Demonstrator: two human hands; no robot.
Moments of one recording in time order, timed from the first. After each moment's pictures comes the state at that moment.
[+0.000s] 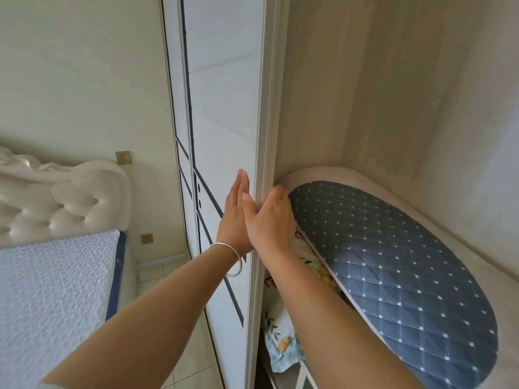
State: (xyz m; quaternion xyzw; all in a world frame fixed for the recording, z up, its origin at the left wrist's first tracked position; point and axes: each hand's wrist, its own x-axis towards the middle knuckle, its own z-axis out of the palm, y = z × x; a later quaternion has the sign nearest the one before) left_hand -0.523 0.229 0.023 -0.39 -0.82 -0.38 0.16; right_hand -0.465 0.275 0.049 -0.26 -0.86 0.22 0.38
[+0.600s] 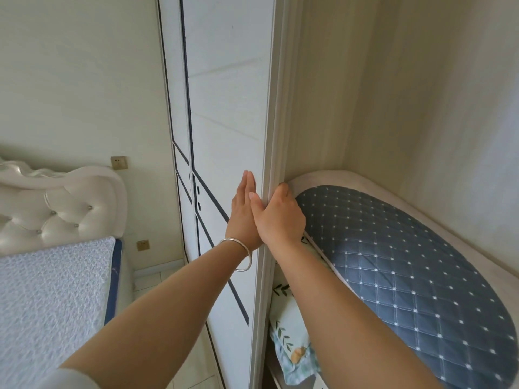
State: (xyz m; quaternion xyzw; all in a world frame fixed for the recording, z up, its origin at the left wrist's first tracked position) left_hand -0.564 0.236 0.024 -0.40 -0.84 -0.33 0.16; right_hand -0.496 0.279 0.057 -0.29 -0.87 0.17 0.35
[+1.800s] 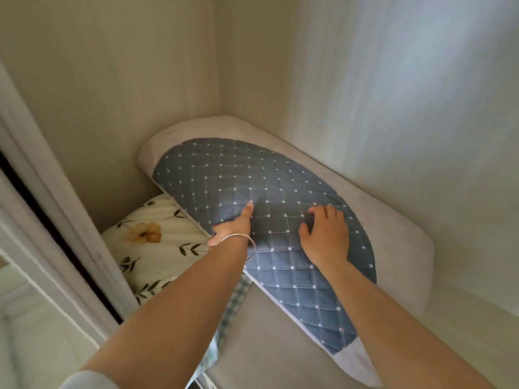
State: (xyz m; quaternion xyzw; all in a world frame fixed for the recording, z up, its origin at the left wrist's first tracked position) left_hand -0.462 0.491 -0.084 -0.03 -0.84 -0.46 -0.31; right_hand -0.303 0.556 -0.079 -0.49 -0.82 0.09 0.26
